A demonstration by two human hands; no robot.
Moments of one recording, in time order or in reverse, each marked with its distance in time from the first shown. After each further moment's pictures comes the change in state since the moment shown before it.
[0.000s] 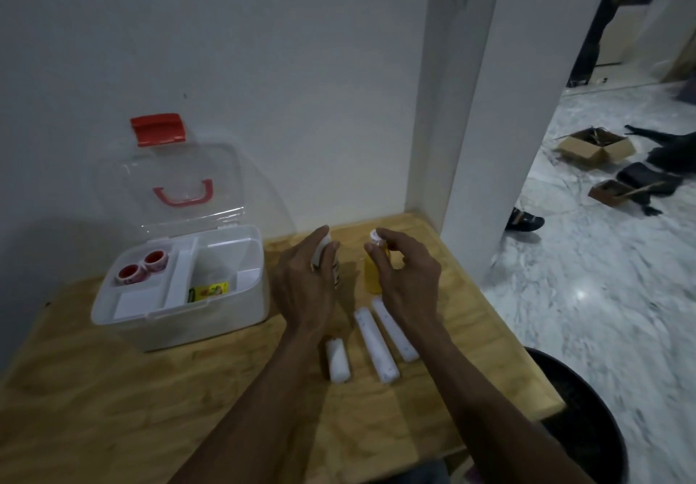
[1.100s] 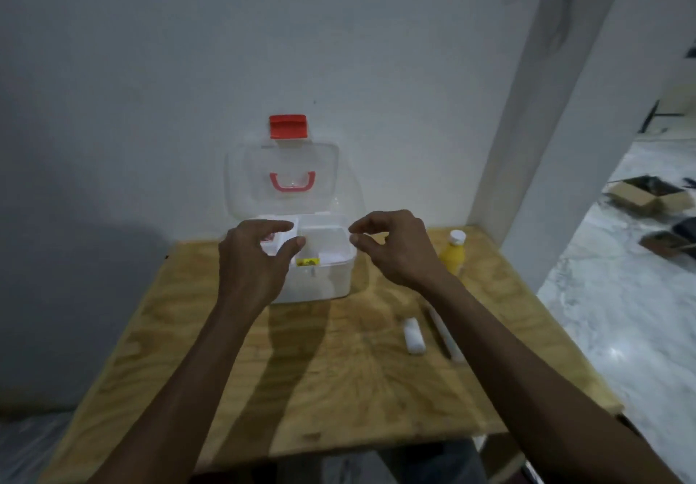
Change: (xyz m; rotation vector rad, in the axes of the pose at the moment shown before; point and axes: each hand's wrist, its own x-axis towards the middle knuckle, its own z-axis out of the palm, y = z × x) left_hand 0.035 -0.042 -0.206 0.048 -0.058 -0.095; right_hand -0.008 -0.148 0.038 -0.041 -0.651 -0.099
